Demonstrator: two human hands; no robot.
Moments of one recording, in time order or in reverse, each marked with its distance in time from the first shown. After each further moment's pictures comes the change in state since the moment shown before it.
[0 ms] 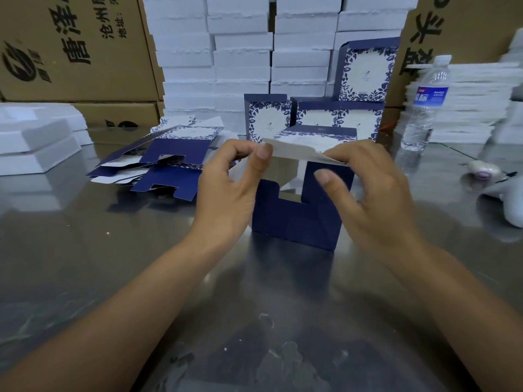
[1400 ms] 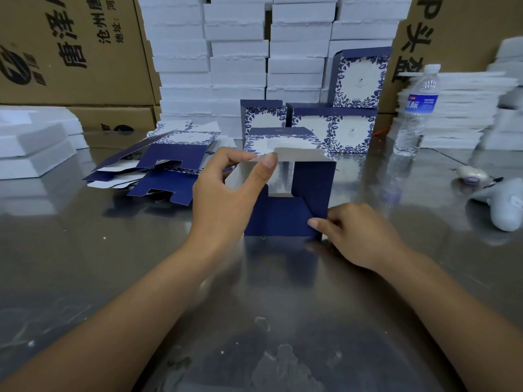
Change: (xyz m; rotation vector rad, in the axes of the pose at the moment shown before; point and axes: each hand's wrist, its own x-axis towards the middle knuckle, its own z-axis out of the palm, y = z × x) left_hand -0.002 -0.001 0.001 0.040 0.085 -0.128; right_hand -0.019 0.032 0.008 -0.260 -0.640 0.441
